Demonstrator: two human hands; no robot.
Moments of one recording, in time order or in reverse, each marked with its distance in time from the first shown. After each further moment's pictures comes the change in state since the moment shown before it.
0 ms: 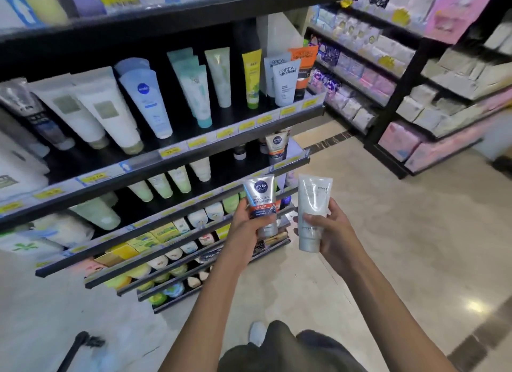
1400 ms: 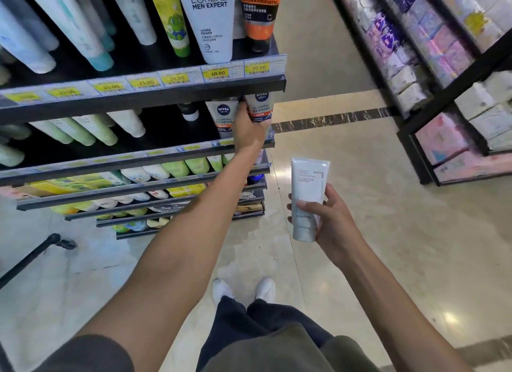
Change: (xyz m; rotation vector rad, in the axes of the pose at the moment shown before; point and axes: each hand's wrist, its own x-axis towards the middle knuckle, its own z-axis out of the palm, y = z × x) left_hand 0.296 -0.027 0.189 0.565 0.682 0.264; right_hand 0.166 -0.107 -0.198 -0.204 -0.168 0.317
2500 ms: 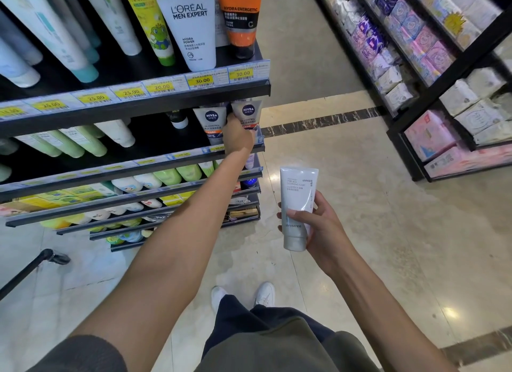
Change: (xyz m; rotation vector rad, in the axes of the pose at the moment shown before) left_hand 0.022 -0.020 0.011 0.232 -0.005 -0.016; right_hand -0.003 0.017 -0.007 0.042 -0.012 -0.010
